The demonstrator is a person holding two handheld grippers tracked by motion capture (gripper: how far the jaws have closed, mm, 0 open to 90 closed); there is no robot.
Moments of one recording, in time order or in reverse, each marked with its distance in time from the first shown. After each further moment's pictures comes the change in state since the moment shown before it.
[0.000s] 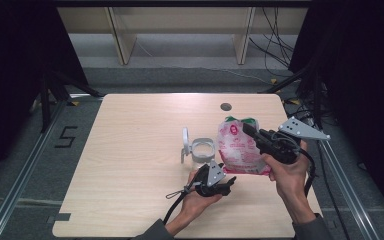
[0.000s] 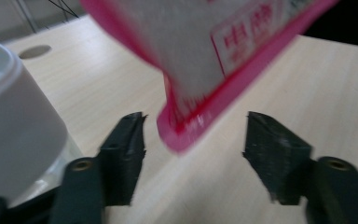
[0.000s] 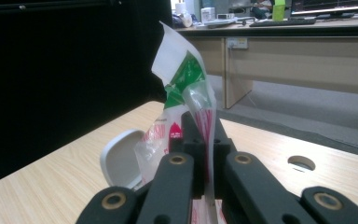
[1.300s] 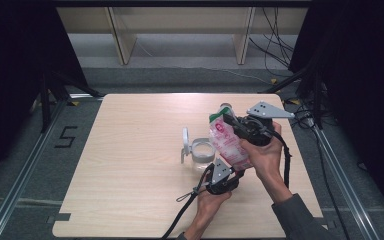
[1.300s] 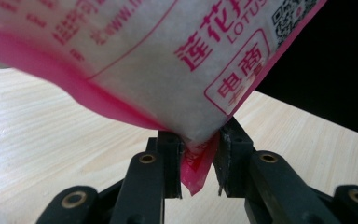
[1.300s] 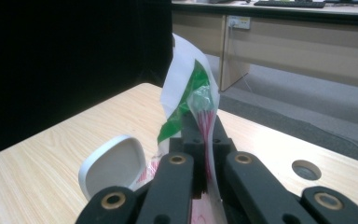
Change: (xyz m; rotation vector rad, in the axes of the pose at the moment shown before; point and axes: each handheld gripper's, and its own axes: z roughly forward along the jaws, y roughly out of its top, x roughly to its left) left arm -0.014 0.006 0.024 -0.163 -0.044 -0.192; right arm 0.012 0.018 0.062 0.112 -0.036 -0.076
